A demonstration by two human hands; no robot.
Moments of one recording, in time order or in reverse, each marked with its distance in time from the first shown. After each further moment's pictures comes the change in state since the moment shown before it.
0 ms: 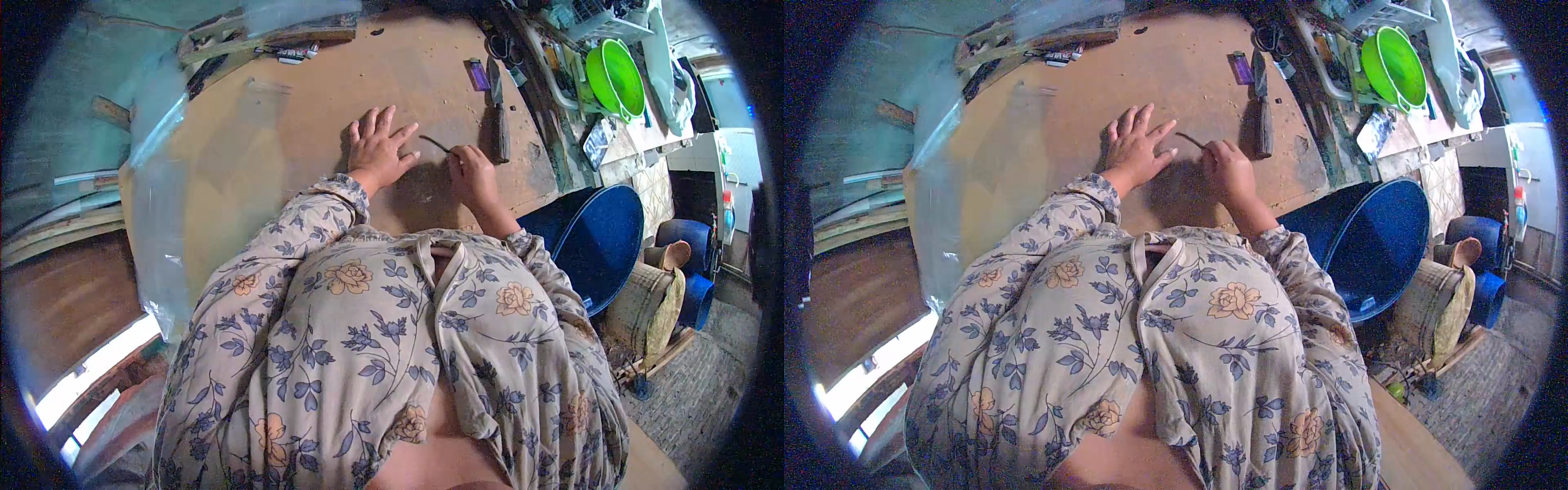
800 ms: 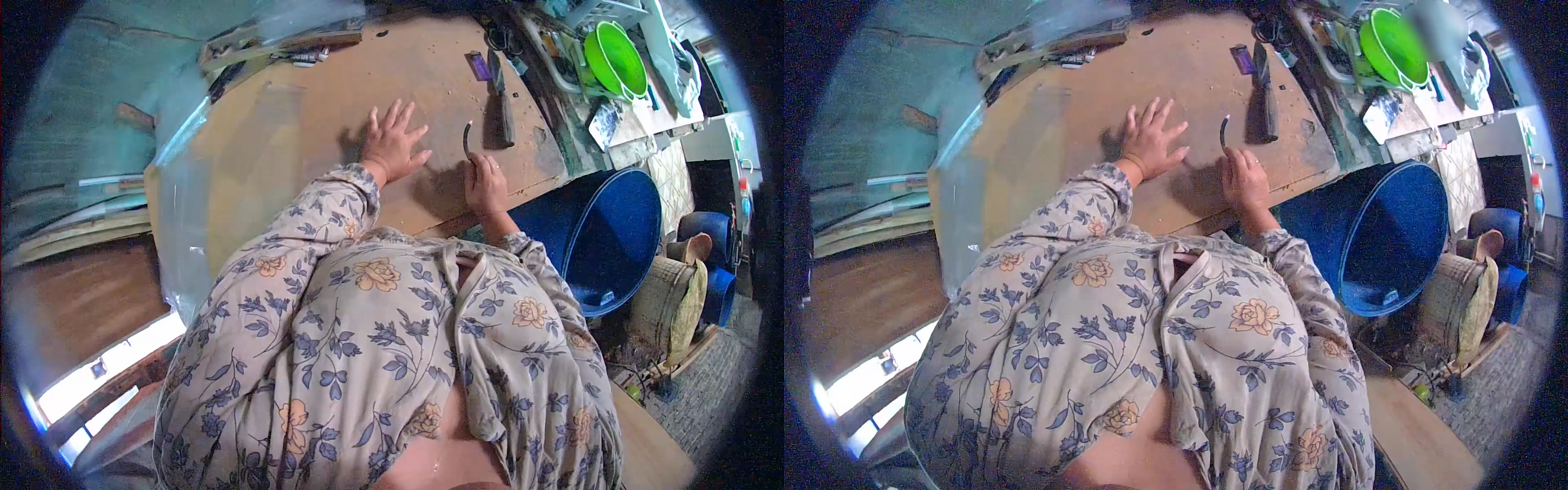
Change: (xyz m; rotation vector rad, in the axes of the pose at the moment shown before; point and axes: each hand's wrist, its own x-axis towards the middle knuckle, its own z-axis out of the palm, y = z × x) left_hand 0.003 -0.005 0.001 0.148 0.004 0.224; right_hand -0.042 0.009 0.017 -0.011 0.284 -0.075
